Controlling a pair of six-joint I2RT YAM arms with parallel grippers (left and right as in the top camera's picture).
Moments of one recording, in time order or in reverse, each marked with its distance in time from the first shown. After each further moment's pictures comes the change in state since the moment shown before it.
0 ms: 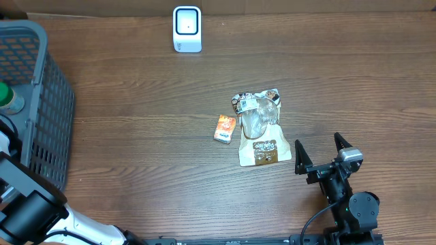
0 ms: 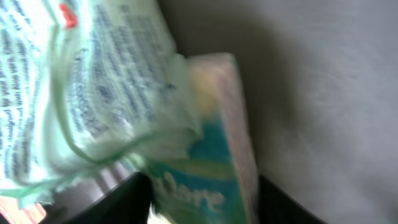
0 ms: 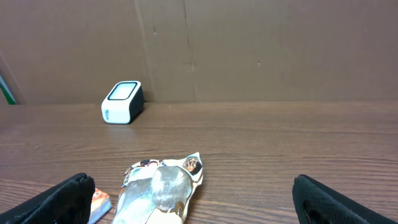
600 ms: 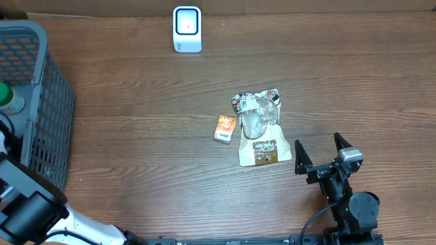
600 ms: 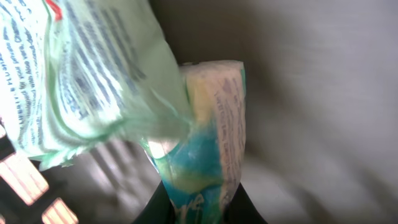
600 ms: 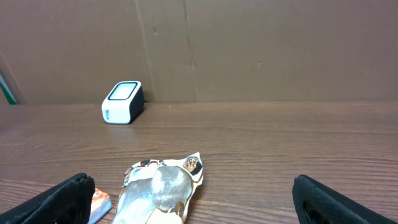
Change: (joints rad) left arm -0.005 -0.005 0.074 -0.100 0.062 0.004; right arm 0.000 0.000 0.000 0.000 0.000 0.000
